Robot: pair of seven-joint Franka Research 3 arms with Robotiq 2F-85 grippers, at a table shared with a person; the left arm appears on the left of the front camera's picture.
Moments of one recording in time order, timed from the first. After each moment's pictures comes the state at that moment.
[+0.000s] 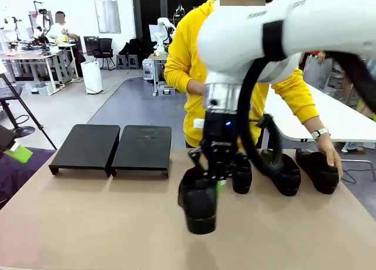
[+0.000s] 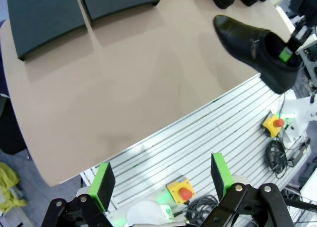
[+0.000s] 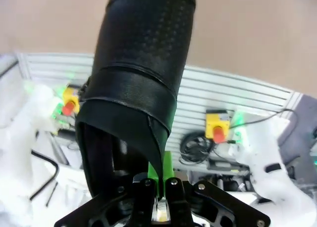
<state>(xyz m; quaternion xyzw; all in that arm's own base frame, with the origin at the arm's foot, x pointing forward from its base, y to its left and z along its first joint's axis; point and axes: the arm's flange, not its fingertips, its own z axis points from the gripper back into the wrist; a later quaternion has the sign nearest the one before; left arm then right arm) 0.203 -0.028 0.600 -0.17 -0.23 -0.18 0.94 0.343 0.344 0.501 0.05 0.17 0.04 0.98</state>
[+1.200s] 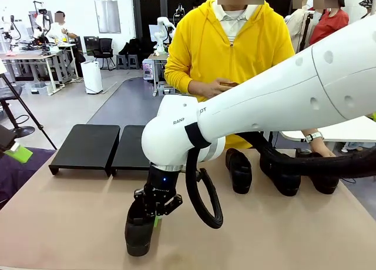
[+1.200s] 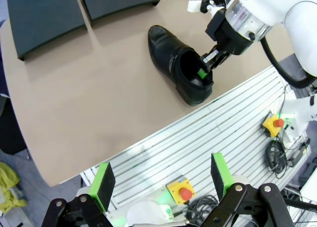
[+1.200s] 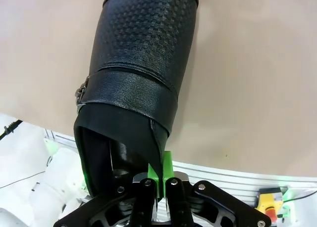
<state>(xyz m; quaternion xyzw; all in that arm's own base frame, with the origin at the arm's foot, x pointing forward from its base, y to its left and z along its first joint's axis) 0.203 -0.028 0.600 -0.17 -0.23 -0.18 0.94 0.377 0.450 0.358 0.11 0.09 0.03 0.99</state>
